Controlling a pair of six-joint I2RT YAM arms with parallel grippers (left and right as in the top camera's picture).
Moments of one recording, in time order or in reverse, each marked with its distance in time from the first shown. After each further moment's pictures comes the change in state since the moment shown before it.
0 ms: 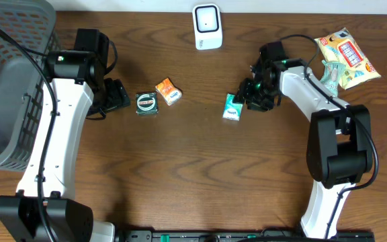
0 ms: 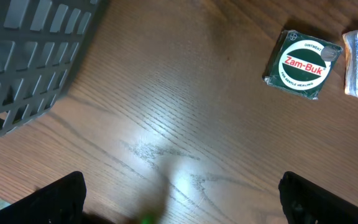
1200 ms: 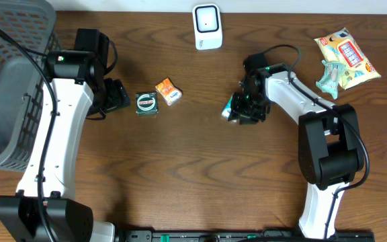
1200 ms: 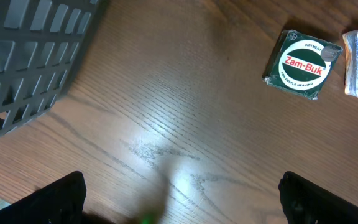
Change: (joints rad) left arm 0.000 0.000 0.000 0.000 0.000 0.000; right arm 0.089 0.010 -0.022 -0.140 0.042 0.000
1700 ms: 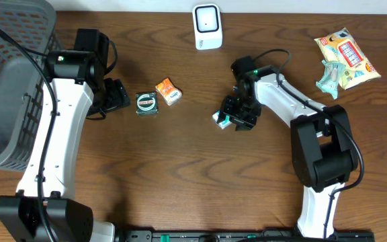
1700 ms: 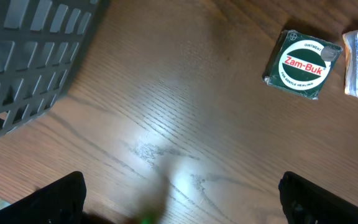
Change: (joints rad) left arm 0.000 0.000 0.000 0.000 0.000 0.000; right arm 0.070 0.002 0.005 0.014 -0.003 0.213
